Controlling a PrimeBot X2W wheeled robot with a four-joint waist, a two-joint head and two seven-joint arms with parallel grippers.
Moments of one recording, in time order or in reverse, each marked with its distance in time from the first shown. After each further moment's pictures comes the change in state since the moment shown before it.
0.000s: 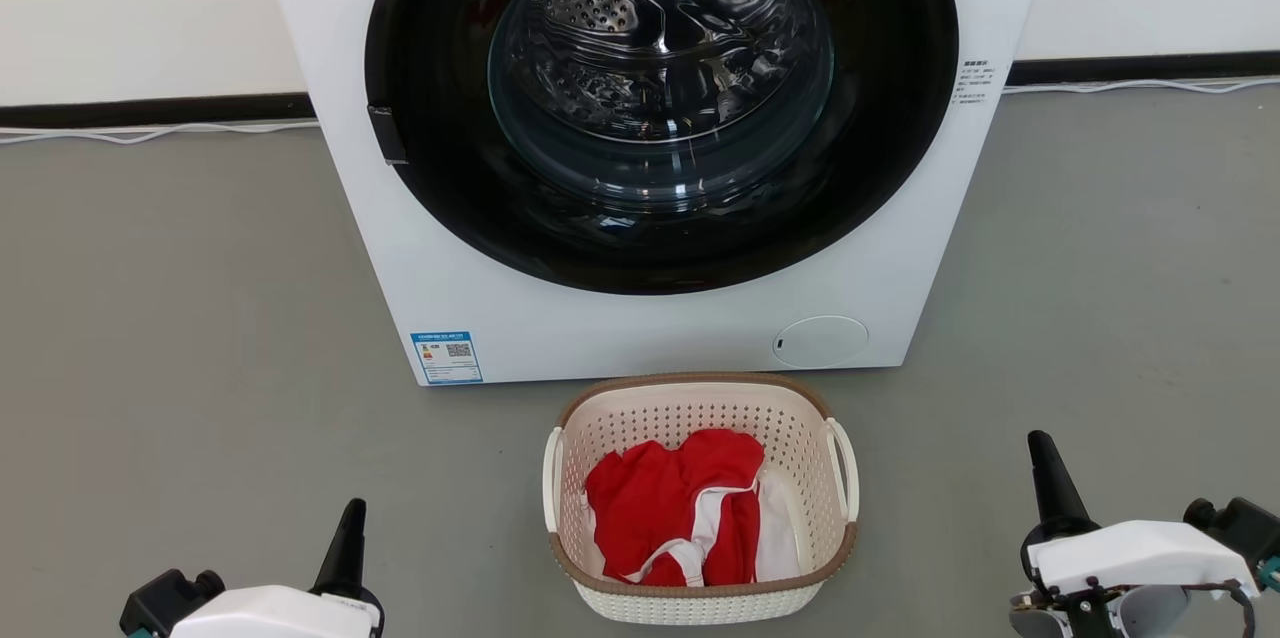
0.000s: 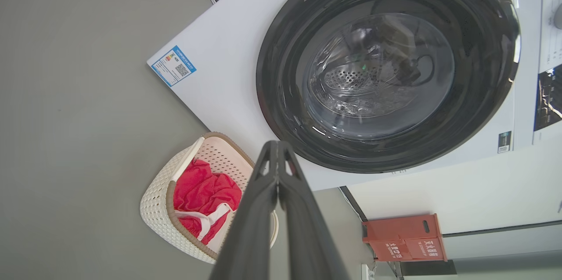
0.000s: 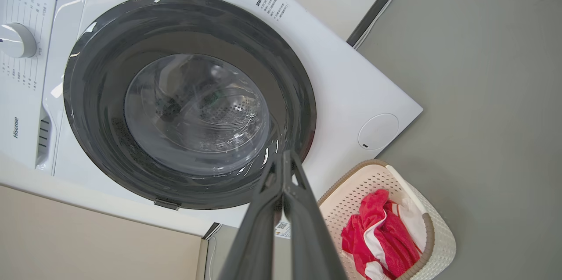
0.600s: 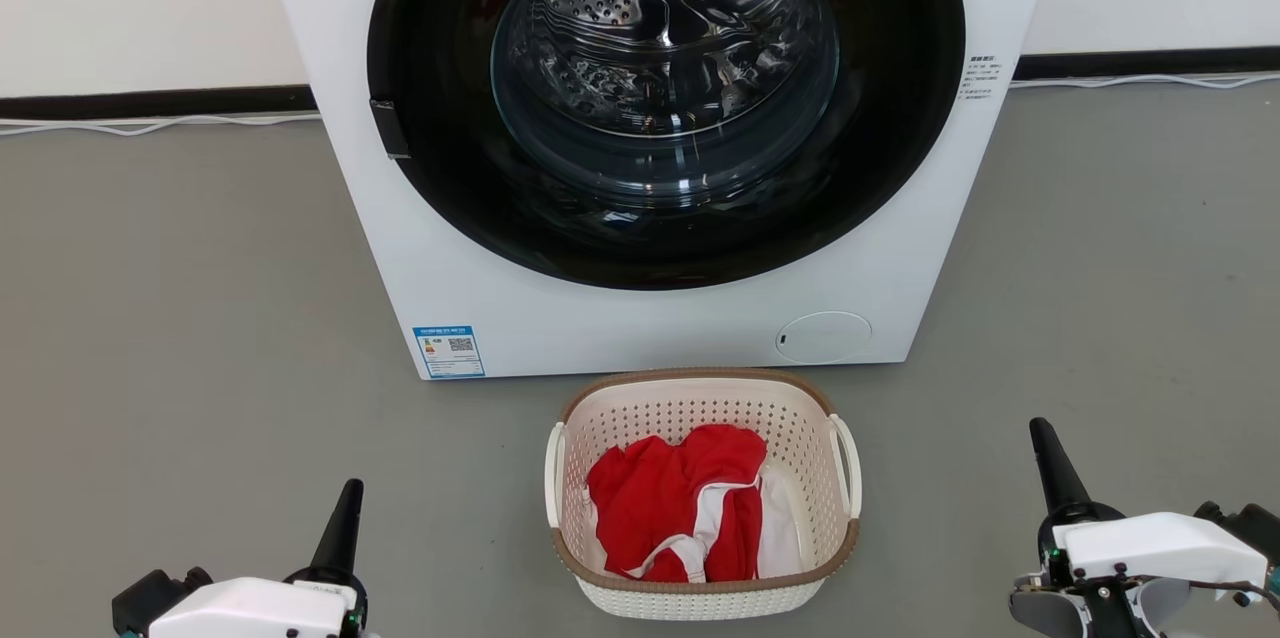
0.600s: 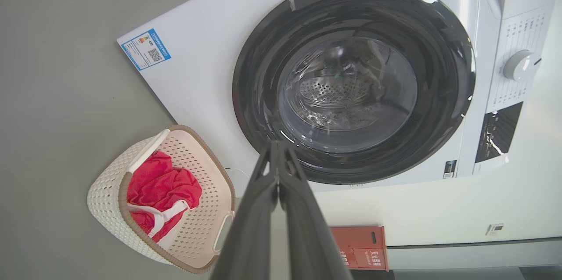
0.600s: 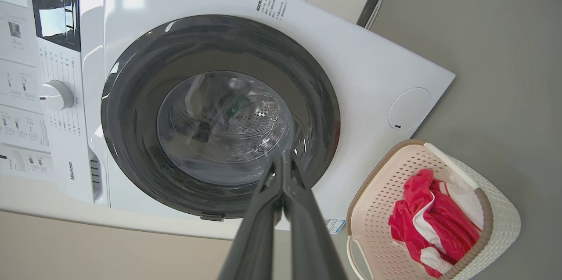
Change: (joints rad) left arm -0.003 -0.007 0.024 -0.040 -0.178 -0.021 0.048; right arm 0.001 0.005 -0.013 -0.046 0.226 0.000 0.051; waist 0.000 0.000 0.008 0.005
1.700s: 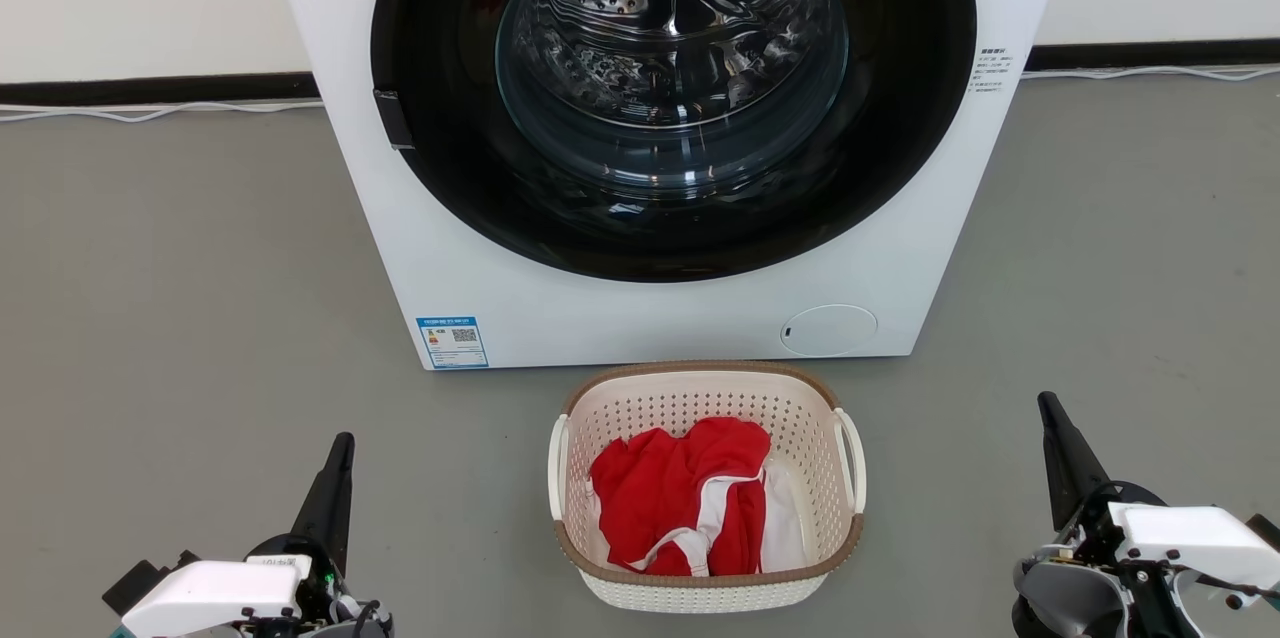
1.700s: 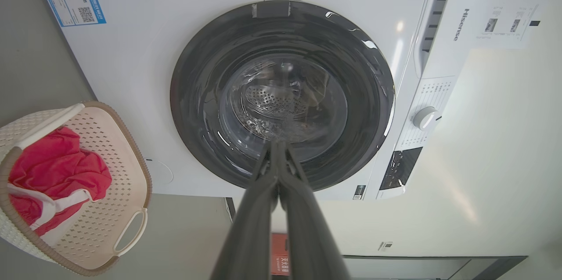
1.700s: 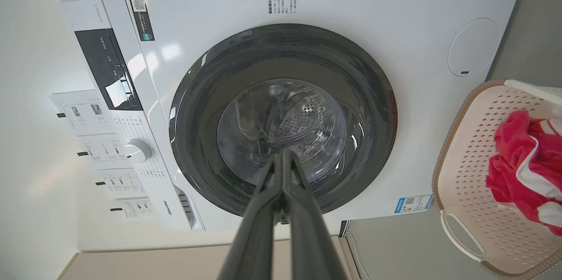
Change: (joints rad) left arm -0.019 -0.021 0.044 -0.068 -0.313 -0.035 0.086; right arm 0.007 0.008 -0.028 -0.086 0.394 0.000 0.085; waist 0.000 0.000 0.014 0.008
